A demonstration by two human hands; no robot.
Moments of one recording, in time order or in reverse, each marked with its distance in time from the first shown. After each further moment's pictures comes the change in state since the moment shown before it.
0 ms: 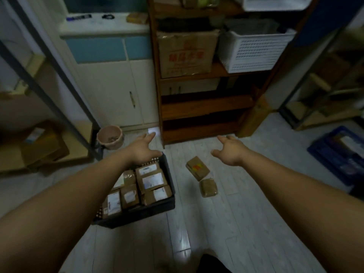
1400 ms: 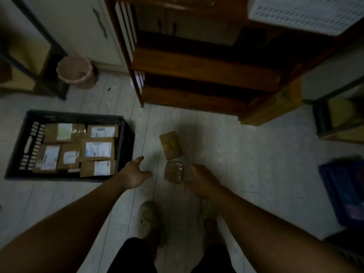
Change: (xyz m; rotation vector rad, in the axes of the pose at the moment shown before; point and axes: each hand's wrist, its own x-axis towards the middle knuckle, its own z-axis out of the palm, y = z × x) left_hand 0.243 0.118 0.256 -0.562 -0.178 -0.488; right_hand 0.257 0.209 0.095 0.071 -0.581 -0.133
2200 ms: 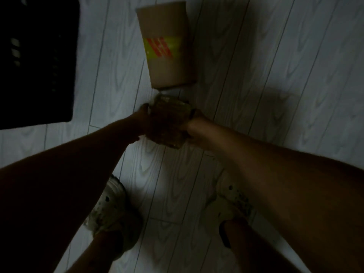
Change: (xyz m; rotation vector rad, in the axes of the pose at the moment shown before) left_hand 0.427 -0.143 0.255 -0.398 -0.035 -0.340; right_hand 0.480 0.190 0.220 0.689 -0.261 0.269
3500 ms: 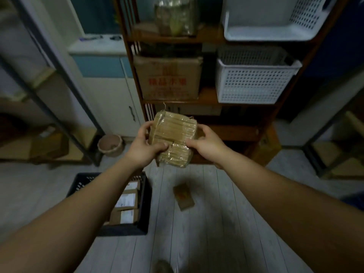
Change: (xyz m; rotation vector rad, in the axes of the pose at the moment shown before) left_hand -0.765 0.154 -0.236 -0.209 0.147 1.041; right_hand -0.822 -0.211 0.040 0.013 0.366 -0.892
